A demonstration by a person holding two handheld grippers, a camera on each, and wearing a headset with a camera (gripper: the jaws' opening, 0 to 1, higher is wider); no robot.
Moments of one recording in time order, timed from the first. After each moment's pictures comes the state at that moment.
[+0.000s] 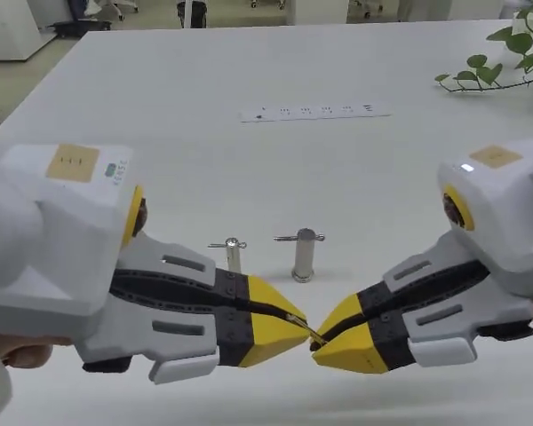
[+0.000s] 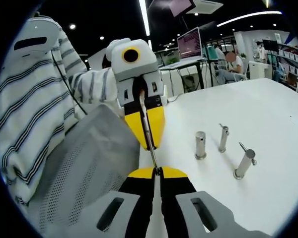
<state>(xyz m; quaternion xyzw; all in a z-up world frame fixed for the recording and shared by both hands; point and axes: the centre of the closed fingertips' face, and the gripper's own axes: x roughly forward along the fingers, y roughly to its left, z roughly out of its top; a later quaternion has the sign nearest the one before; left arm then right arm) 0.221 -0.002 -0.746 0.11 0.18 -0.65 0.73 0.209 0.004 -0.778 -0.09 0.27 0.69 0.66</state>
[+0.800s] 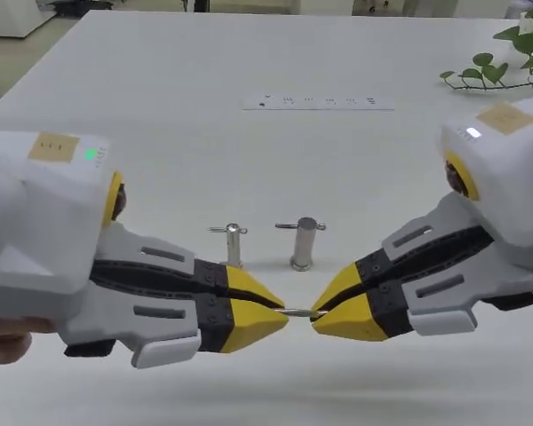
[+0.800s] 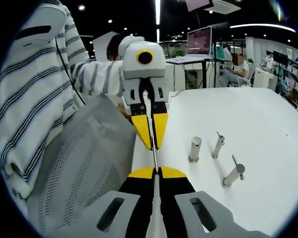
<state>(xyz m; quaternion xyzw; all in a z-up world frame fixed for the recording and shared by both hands) 0.226 0.014 -0.756 0.05 0.20 -0.62 0.76 0.220 0.006 -0.772 -0.17 0.26 0.69 0.65</state>
